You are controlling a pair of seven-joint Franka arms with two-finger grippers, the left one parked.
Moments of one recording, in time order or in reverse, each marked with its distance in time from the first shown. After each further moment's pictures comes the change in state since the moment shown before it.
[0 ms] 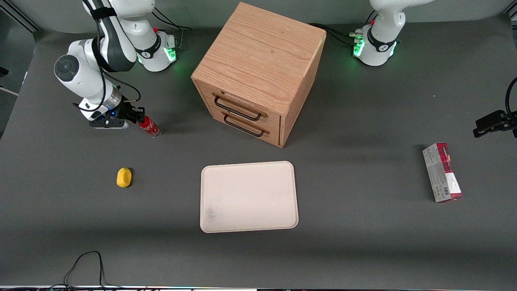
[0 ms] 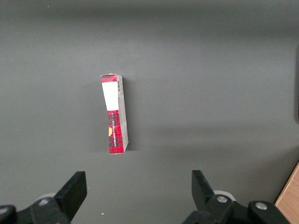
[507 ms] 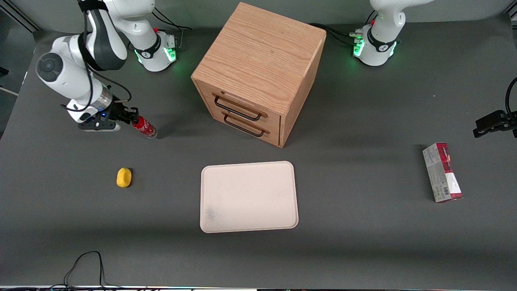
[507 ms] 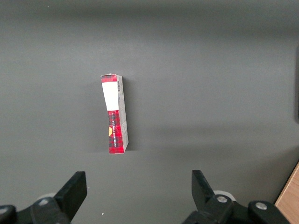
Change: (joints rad) arm 0.000 0.005 0.000 0.220 0.000 -0.247 0.001
